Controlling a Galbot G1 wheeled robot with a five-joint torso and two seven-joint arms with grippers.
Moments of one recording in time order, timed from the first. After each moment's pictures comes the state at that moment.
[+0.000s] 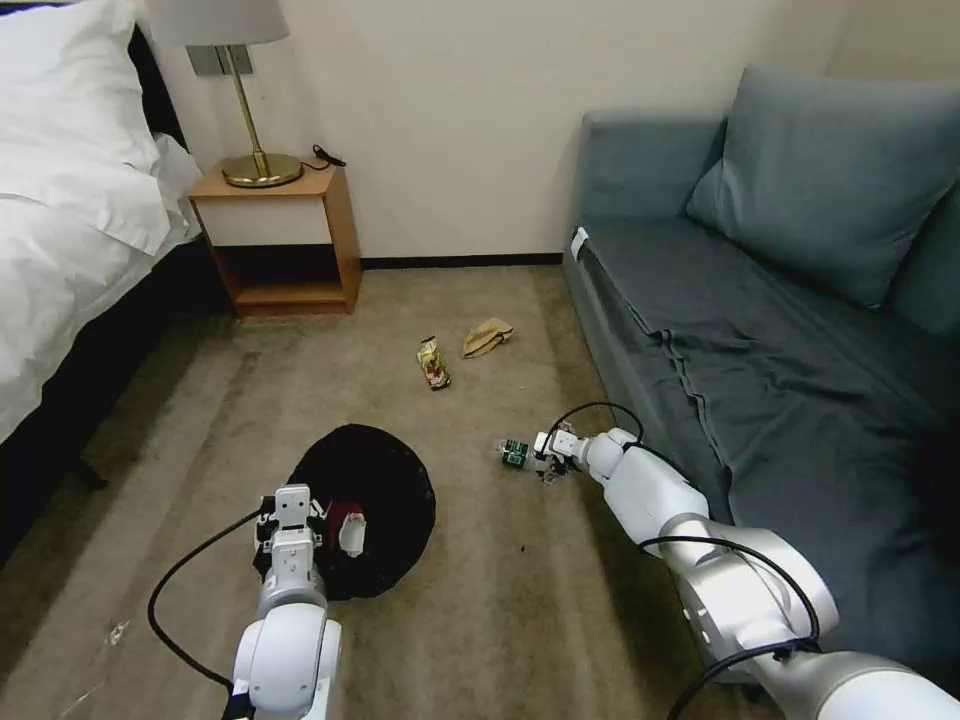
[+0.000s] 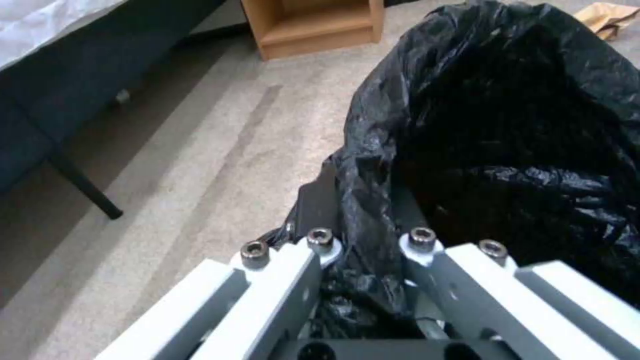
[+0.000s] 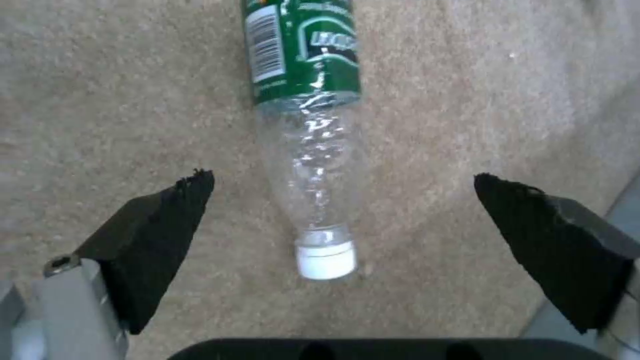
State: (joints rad) left arm 1.45 -1.61 -0.55 -2.01 0.22 0.40 -0.21; right arm -0.25 1.49 0.10 0.23 -0.67 0.07 -0.43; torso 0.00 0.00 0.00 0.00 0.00
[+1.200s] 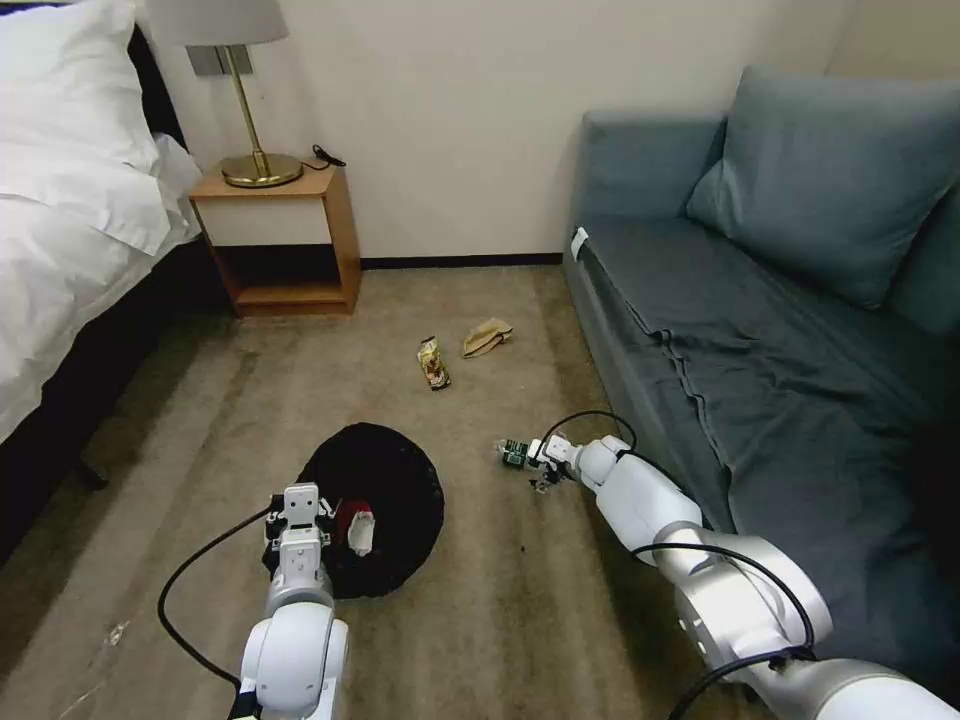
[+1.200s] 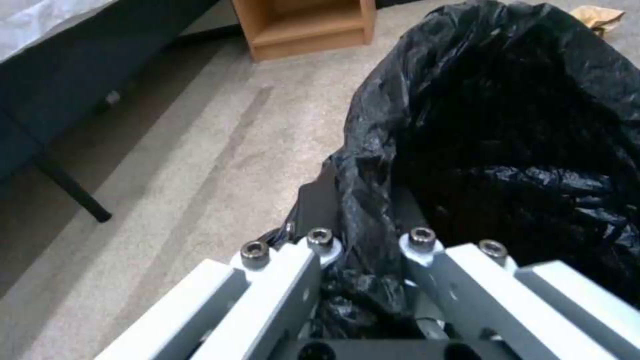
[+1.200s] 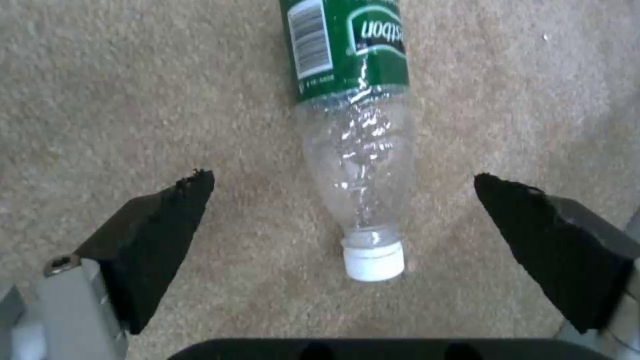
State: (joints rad) left arm 1.44 -1.61 -0.54 -2.00 0.22 0.40 -0.21; right arm -0.28 1.50 0.08 0.26 -0.64 0.01 -0.41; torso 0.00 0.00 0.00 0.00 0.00
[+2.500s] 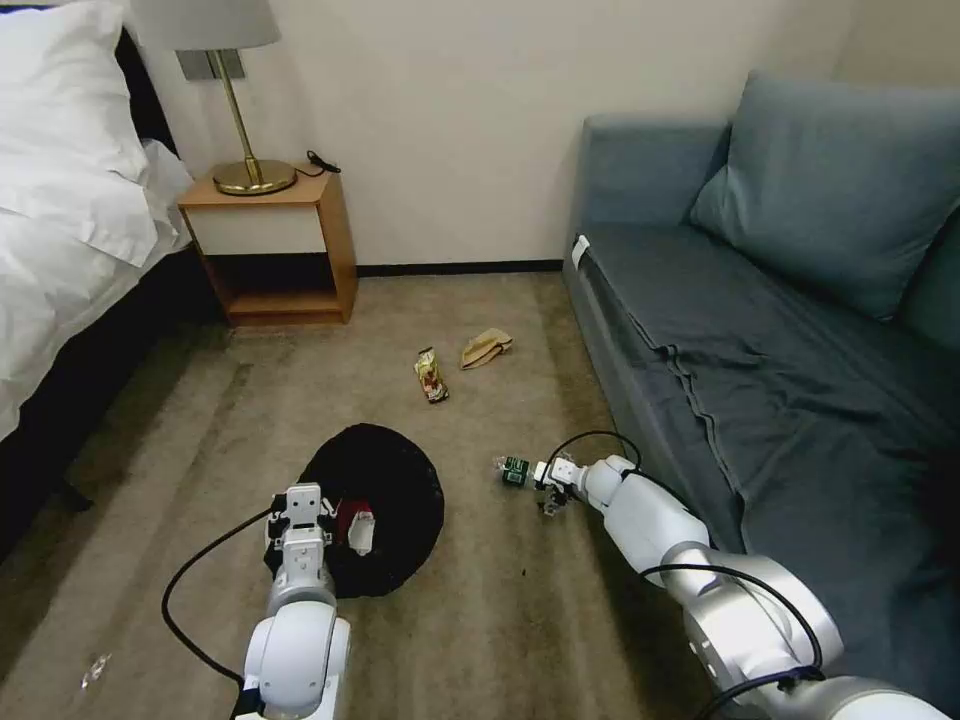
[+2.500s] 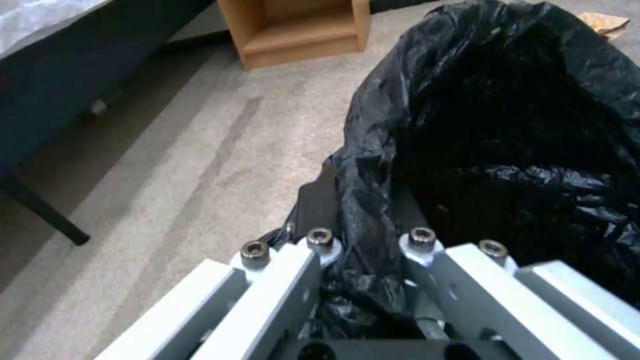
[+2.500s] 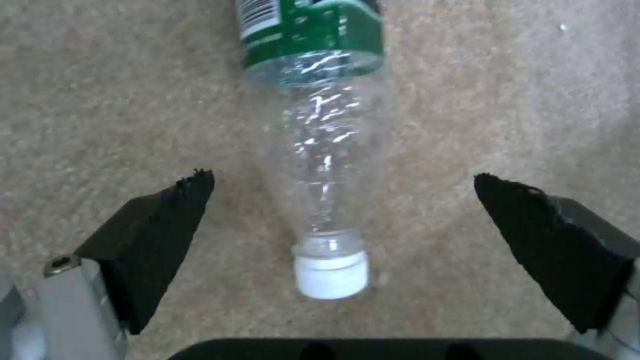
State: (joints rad) left arm 1.44 -1.61 -0.53 -1.99 0.22 0.39 -0.21; right arm -0.31 1.48 0.07 0.26 -0.67 0.05 -0.44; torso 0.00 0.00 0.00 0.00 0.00
